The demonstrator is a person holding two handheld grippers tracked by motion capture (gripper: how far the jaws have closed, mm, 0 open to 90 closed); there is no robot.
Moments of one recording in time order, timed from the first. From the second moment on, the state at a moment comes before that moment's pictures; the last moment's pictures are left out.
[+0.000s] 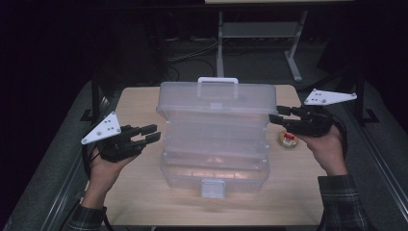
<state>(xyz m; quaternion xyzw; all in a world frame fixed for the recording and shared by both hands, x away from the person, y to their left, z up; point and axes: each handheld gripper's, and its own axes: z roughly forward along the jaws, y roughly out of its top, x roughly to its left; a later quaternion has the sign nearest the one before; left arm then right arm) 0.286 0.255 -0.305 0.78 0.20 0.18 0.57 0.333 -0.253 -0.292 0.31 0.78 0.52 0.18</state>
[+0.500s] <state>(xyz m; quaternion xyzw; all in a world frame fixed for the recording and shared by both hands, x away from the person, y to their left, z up) 0.271 0.239 -0.324 0.80 0.18 0.14 0.56 0.336 -0.255 -0.290 0.31 0.78 0.52 0.18</state>
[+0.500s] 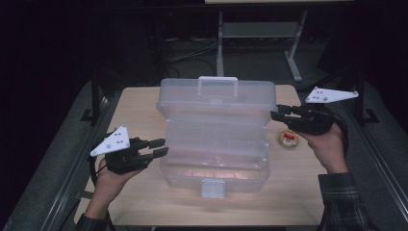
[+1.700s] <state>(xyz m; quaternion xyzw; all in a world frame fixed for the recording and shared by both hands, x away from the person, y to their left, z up) 0.275 0.152 -0.382 0.89 0.09 0.02 0.44 0.338 -0.256 -0.288 0.31 0.78 0.52 0.17</state>
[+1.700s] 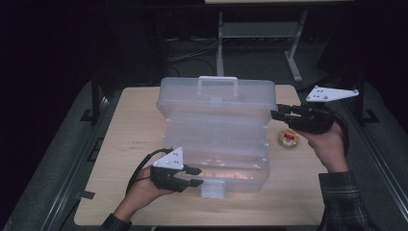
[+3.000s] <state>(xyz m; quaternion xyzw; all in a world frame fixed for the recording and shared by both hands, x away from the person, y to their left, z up) 0.273 0.147 -0.386 0.90 0.09 0.04 0.42 0.343 -0.248 -0.284 0.32 0.77 0.50 0.23</state>
